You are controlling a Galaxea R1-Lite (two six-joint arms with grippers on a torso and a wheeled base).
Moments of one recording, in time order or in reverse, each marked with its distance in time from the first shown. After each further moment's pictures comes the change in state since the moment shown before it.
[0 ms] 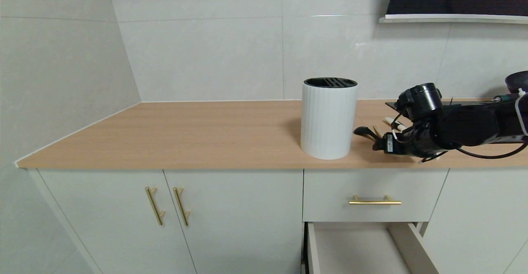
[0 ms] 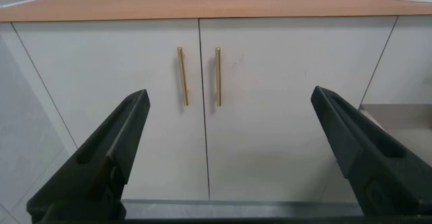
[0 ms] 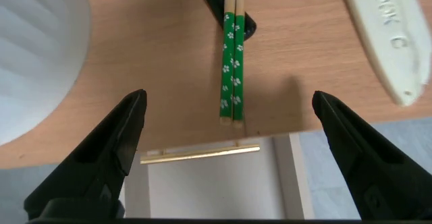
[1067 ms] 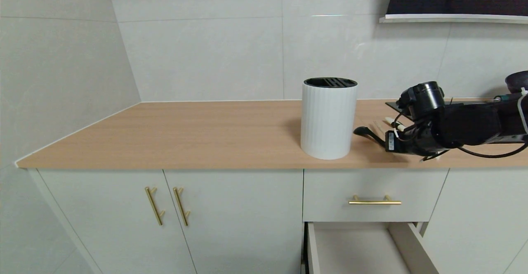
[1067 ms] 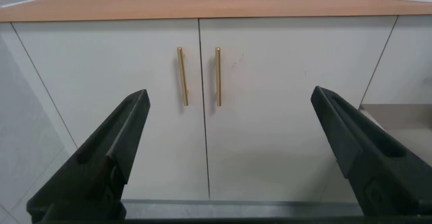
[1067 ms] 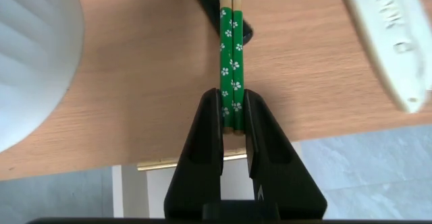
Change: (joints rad) left arm 0.000 0.000 0.000 0.000 0.000 0.000; right arm -0.007 -0.014 0.001 -0.010 -0.002 0.000
